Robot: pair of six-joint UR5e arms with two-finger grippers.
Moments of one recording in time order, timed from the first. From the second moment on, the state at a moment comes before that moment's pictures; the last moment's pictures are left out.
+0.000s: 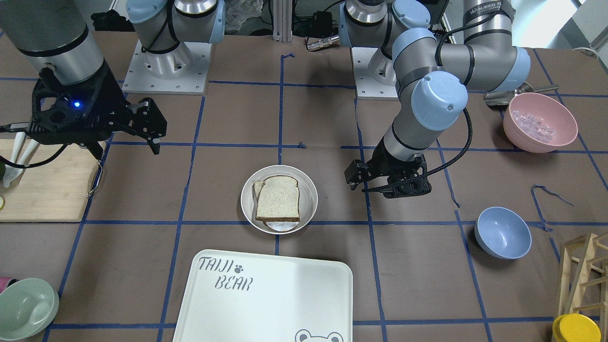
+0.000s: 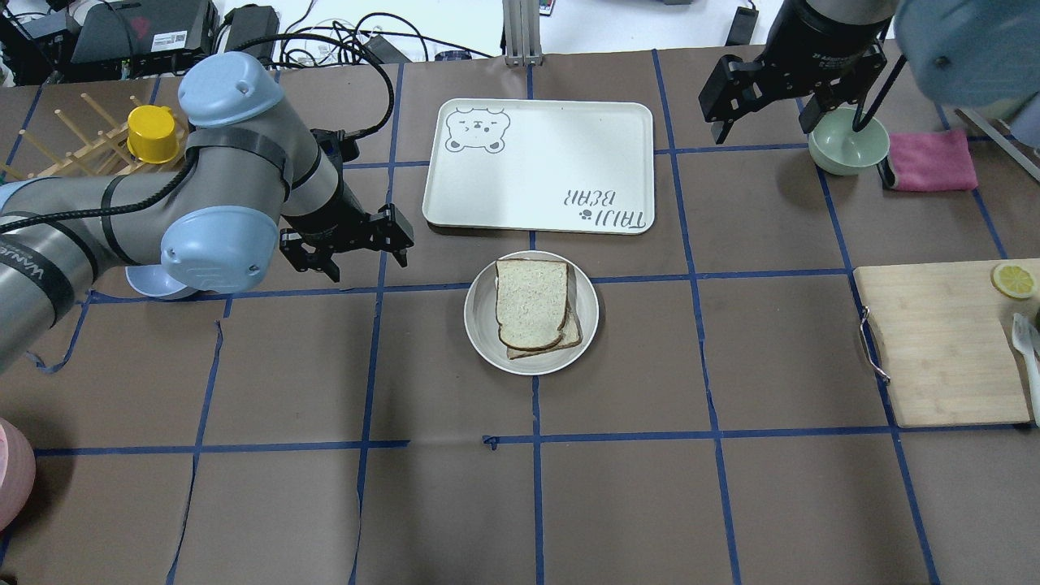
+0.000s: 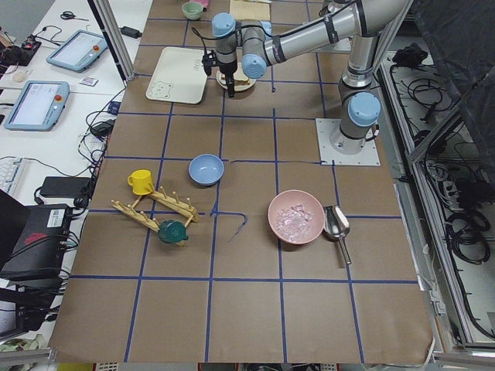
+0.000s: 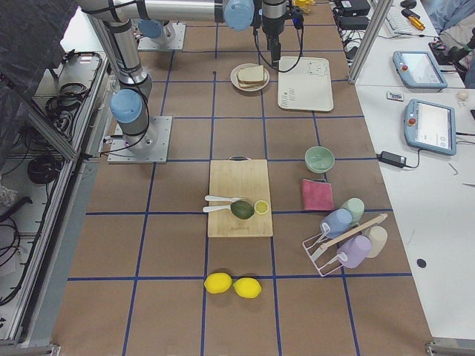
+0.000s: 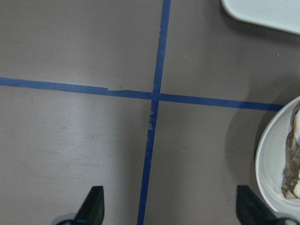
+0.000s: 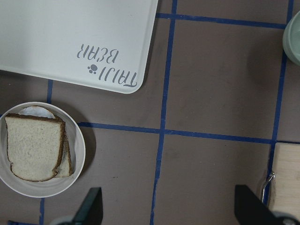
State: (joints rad) left arm -1.59 -1.77 -1.86 -1.12 1.45 -0.16; right arm 1.55 -1.48 1.50 -1.68 -1.54 -0.13
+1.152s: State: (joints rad) left arm -1.75 -1.94 -1.88 -0.89 1.43 -0.13; right arm 1.55 -1.49 1.50 -1.68 -1.54 -0.12
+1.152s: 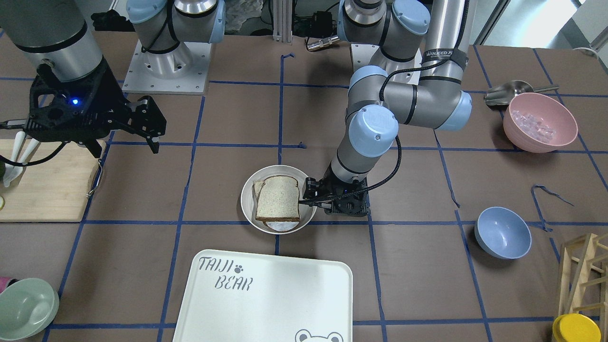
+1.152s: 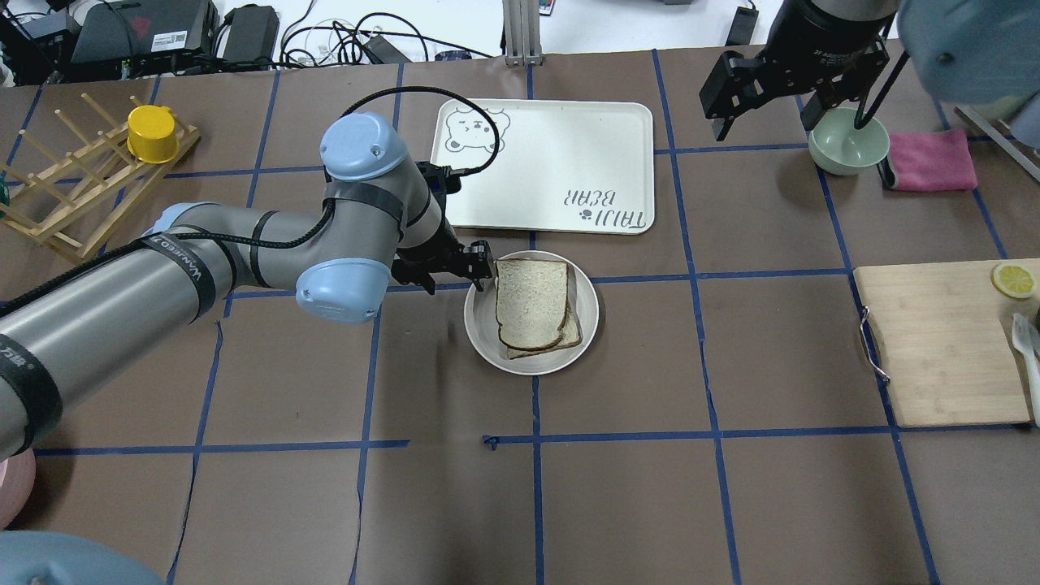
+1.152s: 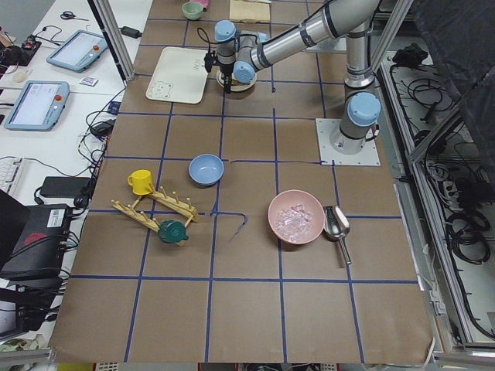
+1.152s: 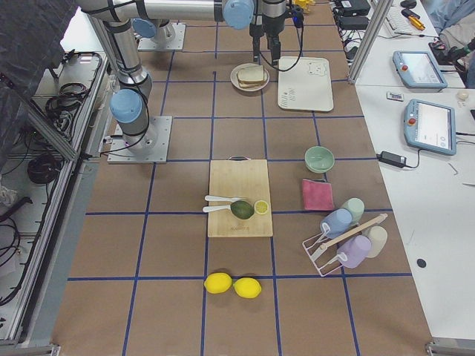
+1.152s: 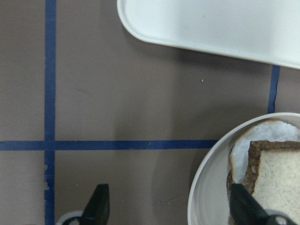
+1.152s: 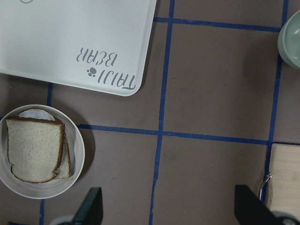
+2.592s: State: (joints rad) left arm -1.75 -1.98 -1.91 -0.88 1.41 -0.06; right arm 1.55 -1.49 1.50 -1.68 -1.54 -0.11
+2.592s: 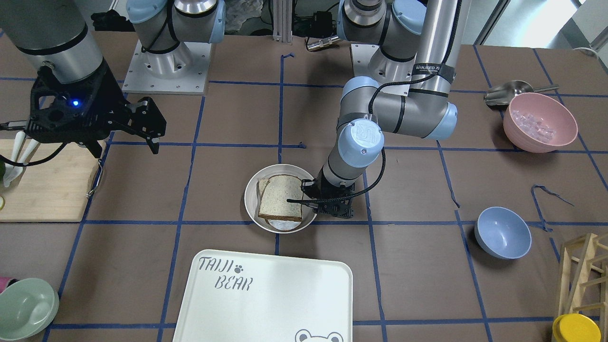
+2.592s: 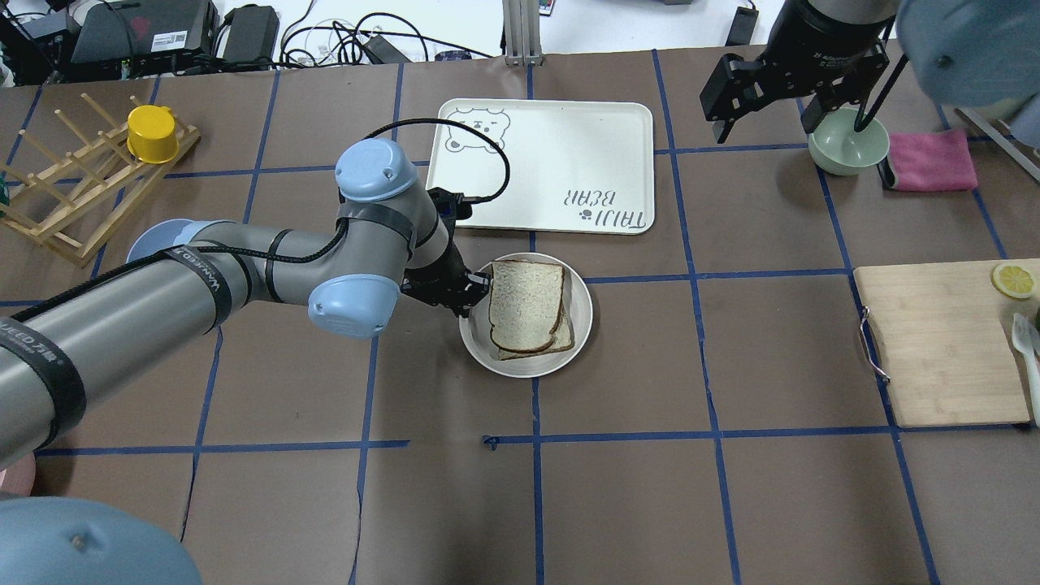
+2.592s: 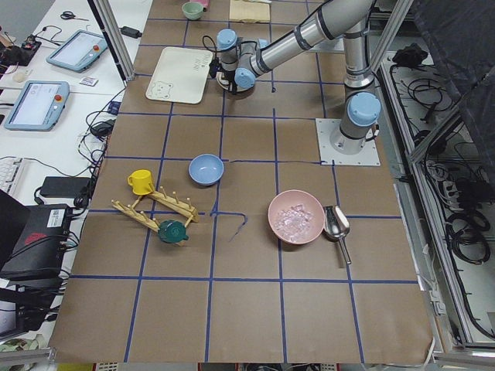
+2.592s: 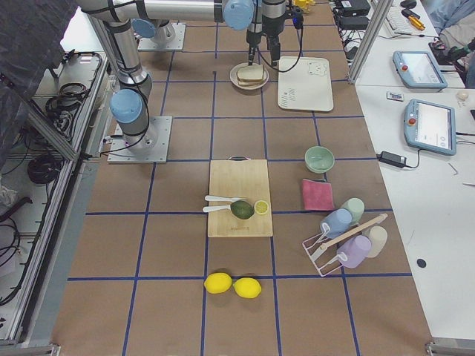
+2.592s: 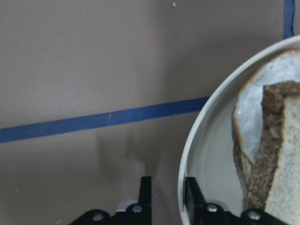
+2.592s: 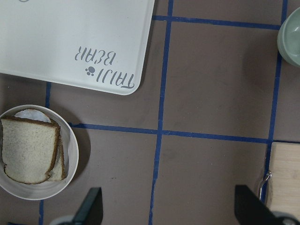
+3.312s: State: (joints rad) left arm -1.72 -1.94 -1.81 -0.99 1.29 -0.16; right arm 1.55 -1.49 1.48 -1.69 -1.55 -0.11
